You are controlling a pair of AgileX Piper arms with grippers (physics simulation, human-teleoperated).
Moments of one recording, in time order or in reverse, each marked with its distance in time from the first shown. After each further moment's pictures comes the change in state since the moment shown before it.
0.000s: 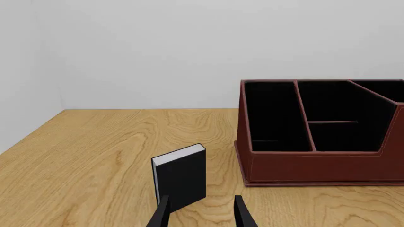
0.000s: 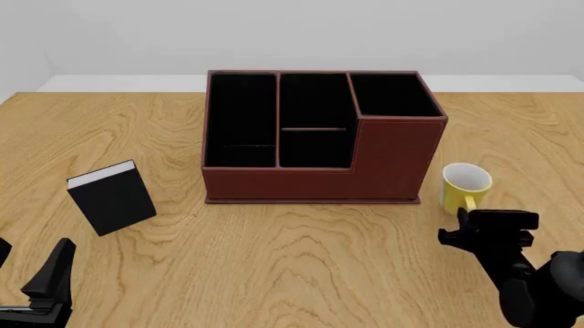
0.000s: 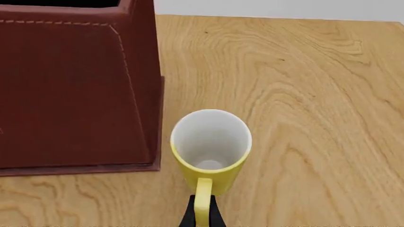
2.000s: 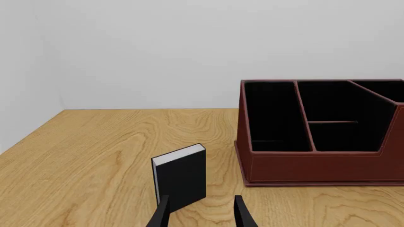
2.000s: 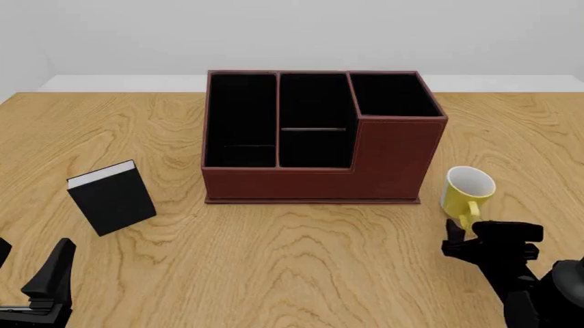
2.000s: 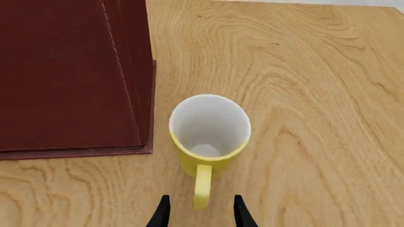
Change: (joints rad) left arm 0.000 0.000 0.000 0.000 0.000; right arm -0.027 0.041 0.054 -0.058 -0.013
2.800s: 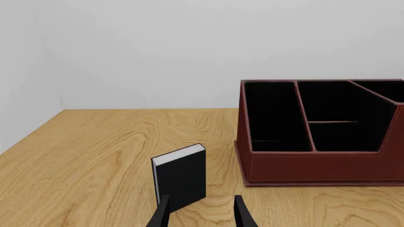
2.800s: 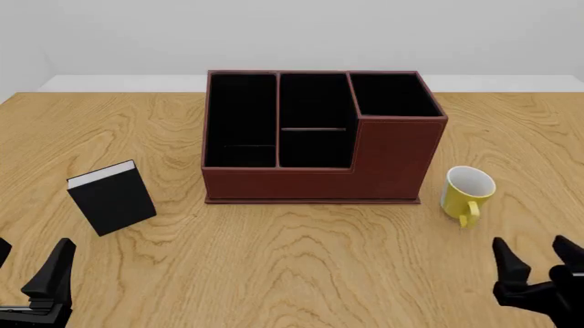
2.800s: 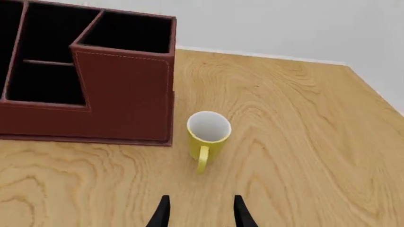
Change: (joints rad) left arm 0.000 0.000 0.000 0.000 0.000; right arm 0.039 -1.462 0.181 1.122 -0.054
